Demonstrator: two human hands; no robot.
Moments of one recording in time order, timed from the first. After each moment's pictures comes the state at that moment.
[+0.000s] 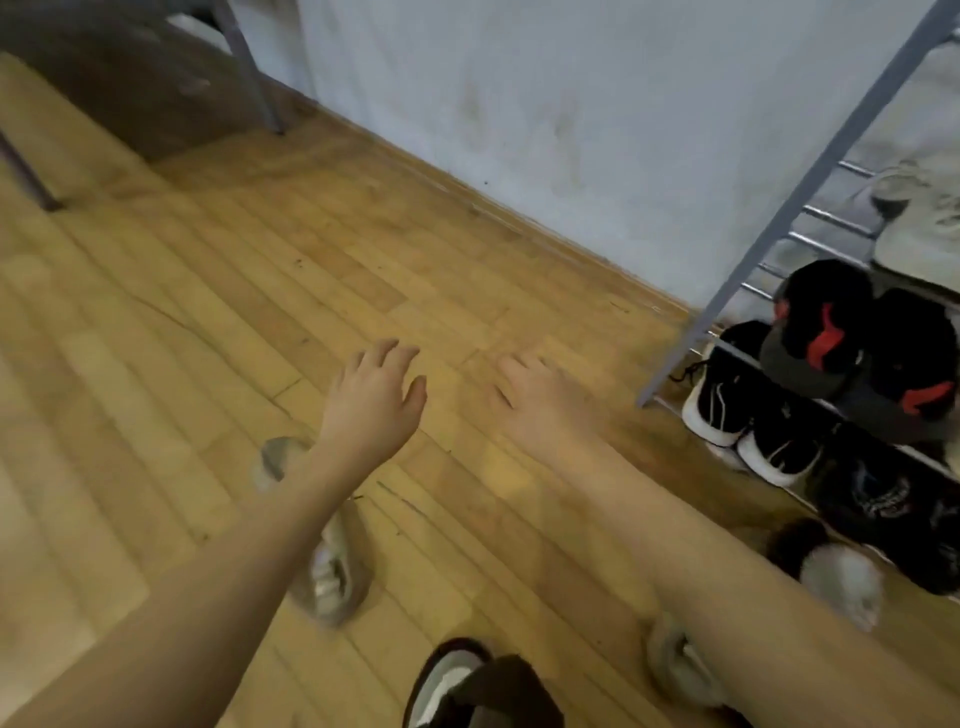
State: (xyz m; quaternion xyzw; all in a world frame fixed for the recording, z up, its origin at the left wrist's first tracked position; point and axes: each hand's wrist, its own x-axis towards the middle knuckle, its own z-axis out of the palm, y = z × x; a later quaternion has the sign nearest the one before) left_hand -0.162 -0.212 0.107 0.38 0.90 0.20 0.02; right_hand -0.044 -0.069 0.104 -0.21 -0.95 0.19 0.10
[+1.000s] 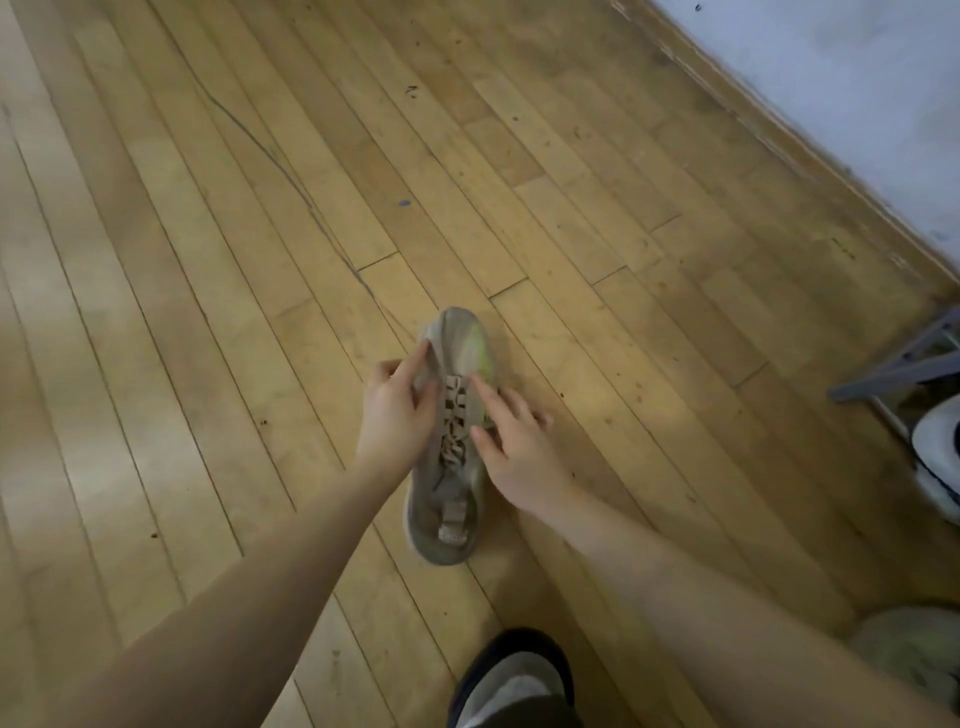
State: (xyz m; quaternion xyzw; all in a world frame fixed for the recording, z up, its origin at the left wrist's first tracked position) left_hand -0.198 -0.286 -0.078 0.12 0.91 0.38 0.11; right_hand -0.110 -0.158 -0.092 -0.13 -0.91 0.39 -0.08
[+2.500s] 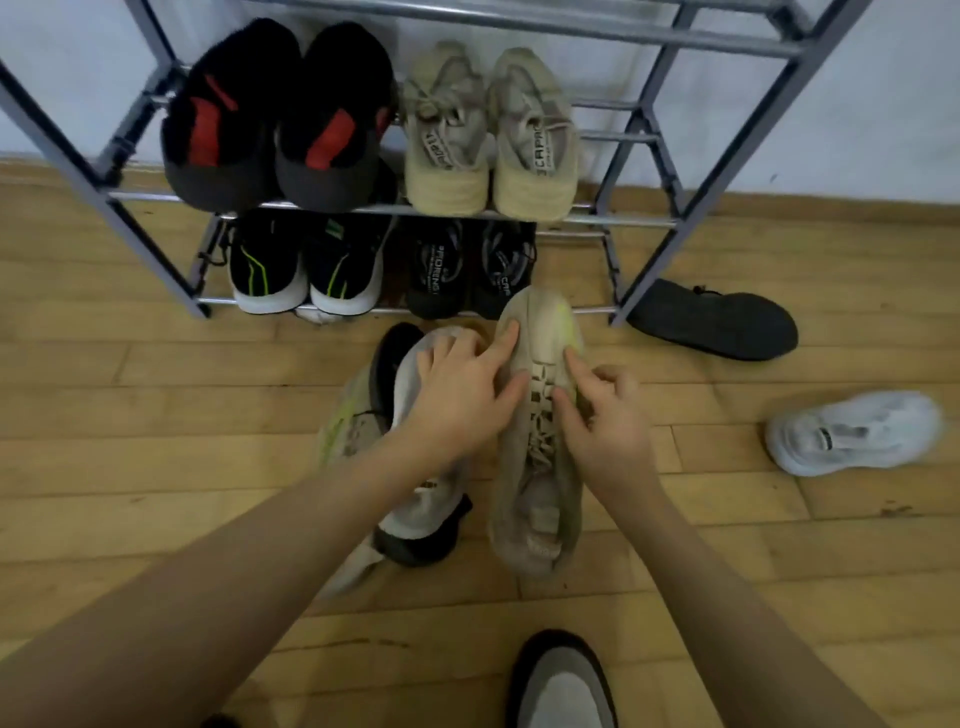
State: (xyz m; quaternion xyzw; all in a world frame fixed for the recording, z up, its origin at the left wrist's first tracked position) left_hand 0.274 0.042 0.004 0.74 0.63 0.19 0.17; right_hand 0.435 0.013 0.002 -0.65 -0.68 0.19 0.27
